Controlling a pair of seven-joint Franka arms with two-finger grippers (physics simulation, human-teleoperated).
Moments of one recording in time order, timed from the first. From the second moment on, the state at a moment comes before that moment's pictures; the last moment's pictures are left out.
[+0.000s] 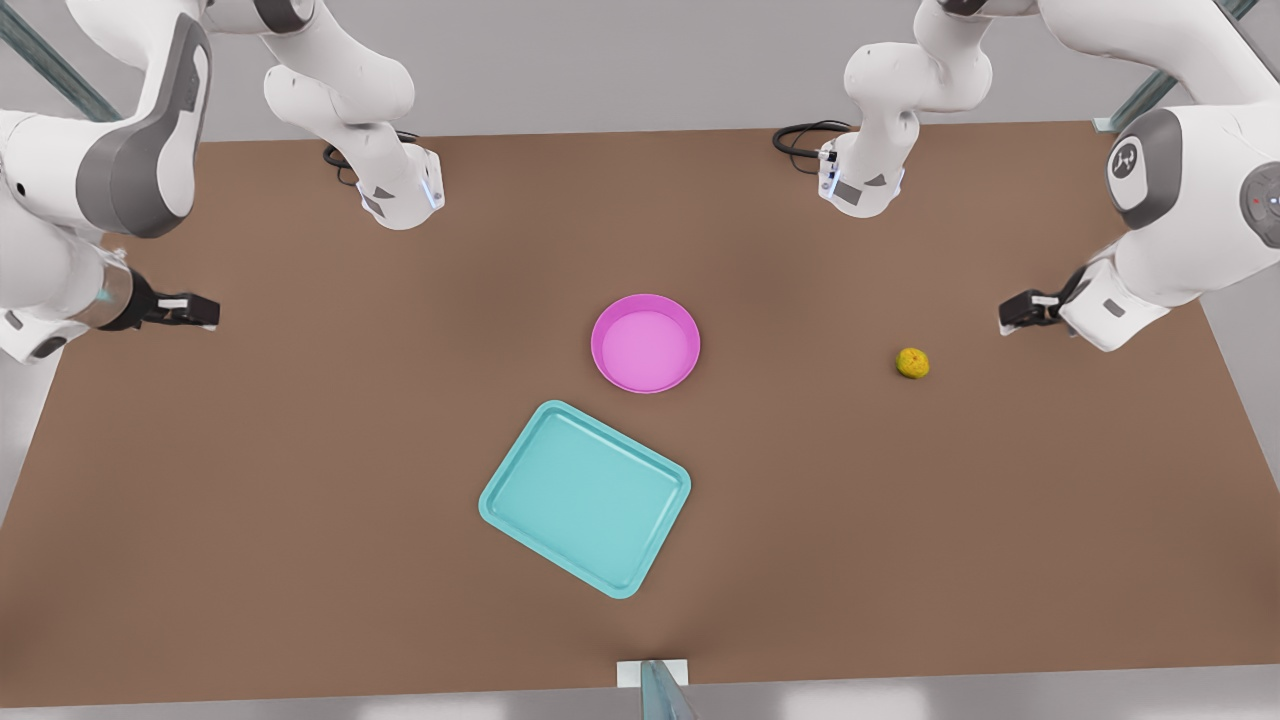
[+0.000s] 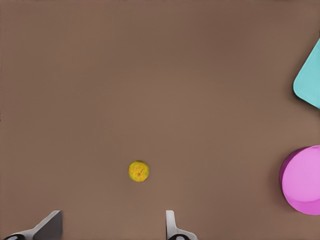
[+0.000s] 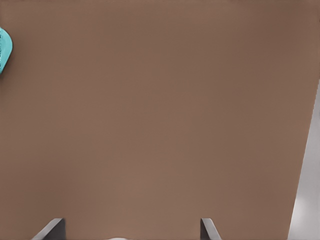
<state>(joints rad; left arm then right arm) -0.14 0.14 0.15 -1.42 -0.02 1.45 0.07 0.05 0.15 -0.12 -1.36 -0.13 1.30 -0.10</state>
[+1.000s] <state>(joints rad) -0.17 0.34 0.21 -2.24 -0.02 2.25 0.15 0.05 0.17 -0.12 -1.37 -0.13 1.39 -0.15</state>
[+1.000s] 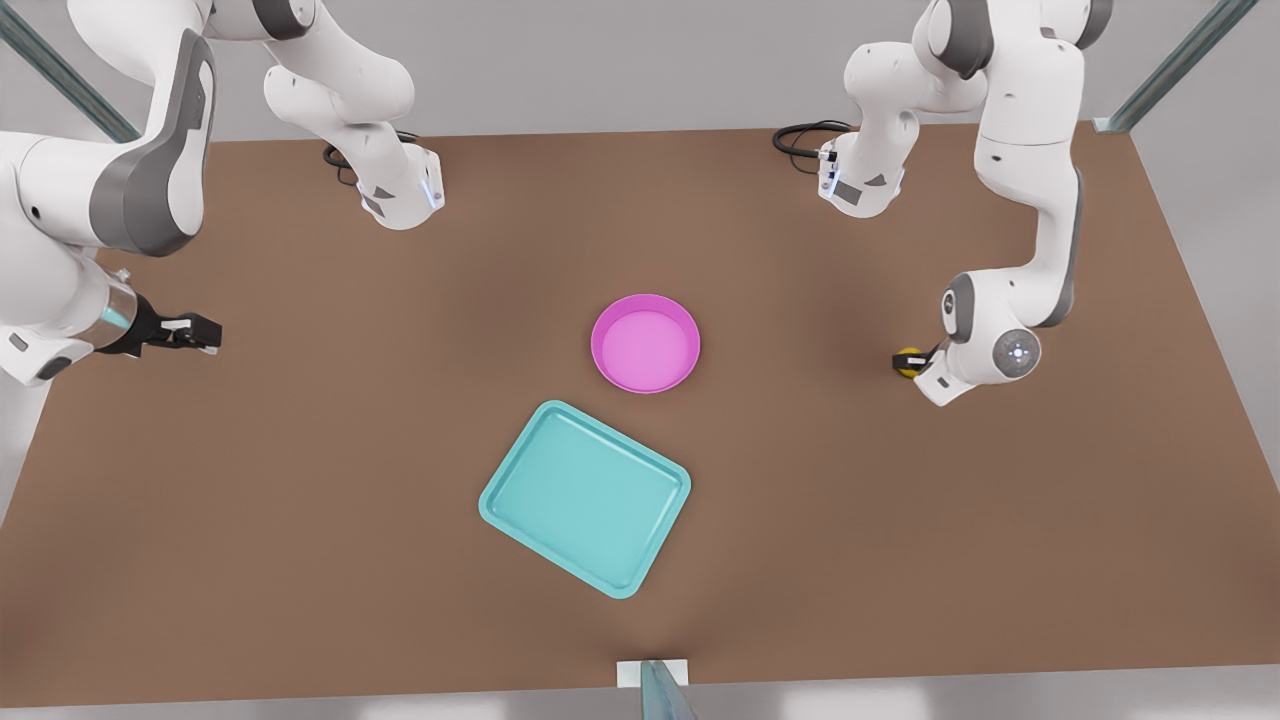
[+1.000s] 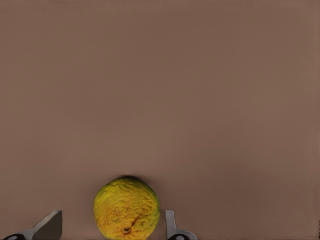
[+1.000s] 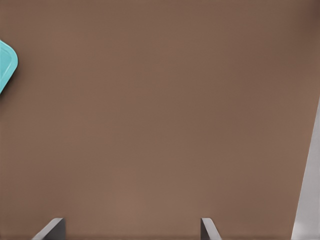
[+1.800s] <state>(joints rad) -0.17 0.43 0.21 -2.25 -0.02 2.26 0.18 0.05 0.19 -0.12 -1.37 -0.13 1.39 -0.16</state>
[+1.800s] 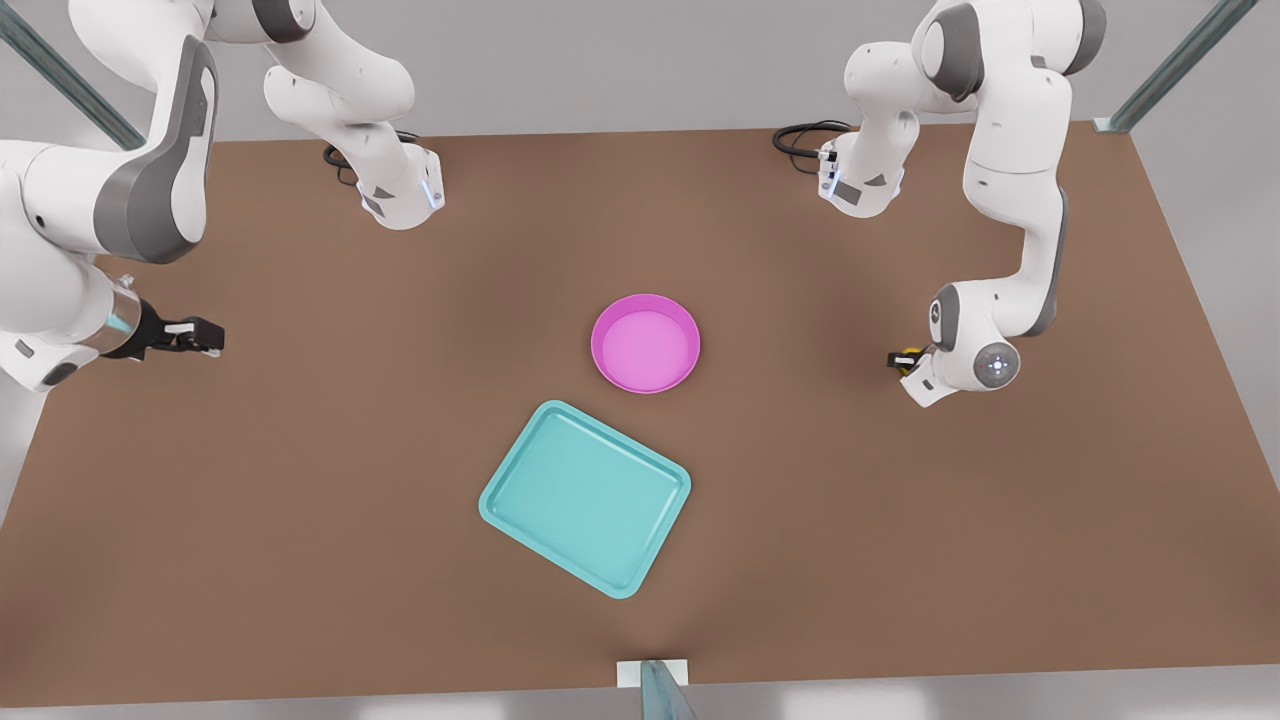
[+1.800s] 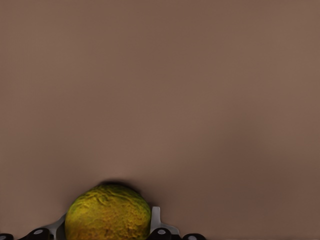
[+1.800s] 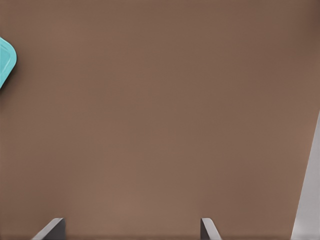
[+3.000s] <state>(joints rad) -0.75 0.47 0.54 -1.21 -0.10 1.53 -0.33 0.07 0.21 -0.12 -1.50 -0.07 1.41 -0.16</state>
